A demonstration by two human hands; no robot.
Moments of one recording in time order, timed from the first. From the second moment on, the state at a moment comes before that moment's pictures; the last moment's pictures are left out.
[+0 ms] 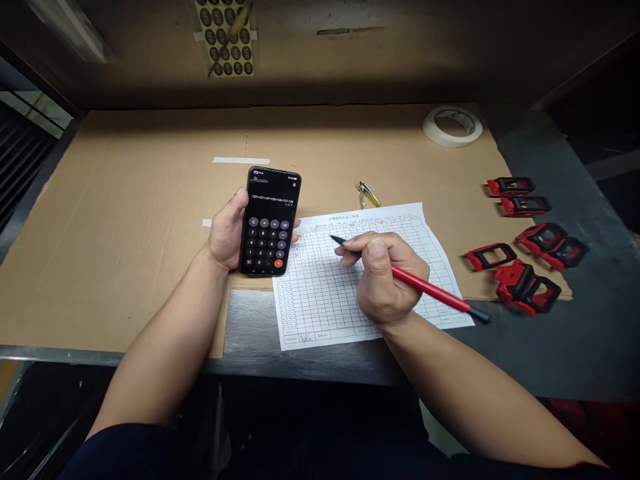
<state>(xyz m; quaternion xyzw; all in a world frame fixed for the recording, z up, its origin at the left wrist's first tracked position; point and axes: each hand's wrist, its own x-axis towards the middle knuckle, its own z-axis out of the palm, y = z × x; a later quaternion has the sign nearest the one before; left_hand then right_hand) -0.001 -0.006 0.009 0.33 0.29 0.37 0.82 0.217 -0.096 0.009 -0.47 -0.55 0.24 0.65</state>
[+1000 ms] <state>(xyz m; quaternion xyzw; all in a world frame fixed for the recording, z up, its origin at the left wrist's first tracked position) 0.000 0.000 0.005 0.29 0.27 0.37 0.84 0.216 -0.085 0.026 -0.55 -0.43 0.45 0.56</state>
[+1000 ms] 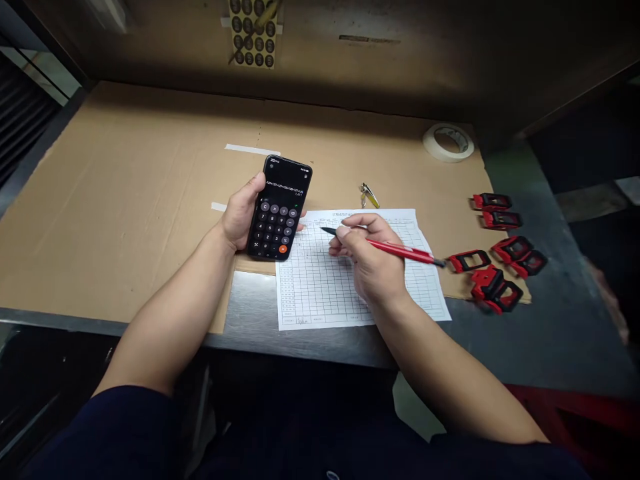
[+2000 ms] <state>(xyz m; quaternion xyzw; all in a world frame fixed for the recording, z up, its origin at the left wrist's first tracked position) 0.003 -0.002 0.014 0.21 0.28 0.37 0.86 0.212 -0.107 0.008 -0.61 -0.64 0.25 0.39</state>
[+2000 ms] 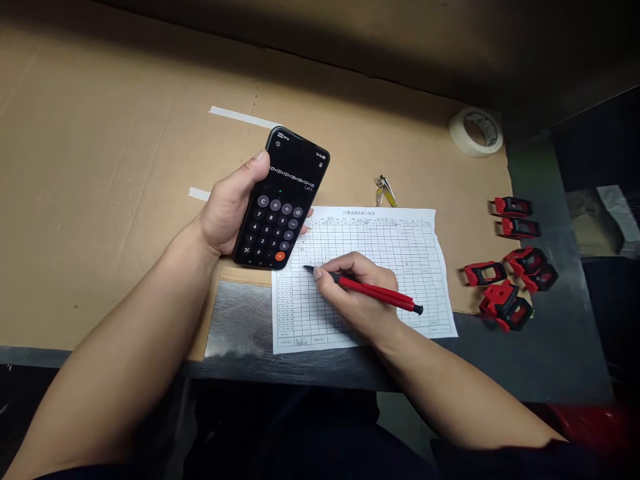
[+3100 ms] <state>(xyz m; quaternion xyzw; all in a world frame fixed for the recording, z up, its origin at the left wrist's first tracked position) 0.006 -0.003 0.025 0.28 0.33 0.36 0.83 0.211 -0.107 0.010 -0.62 -0.65 0.25 0.37</state>
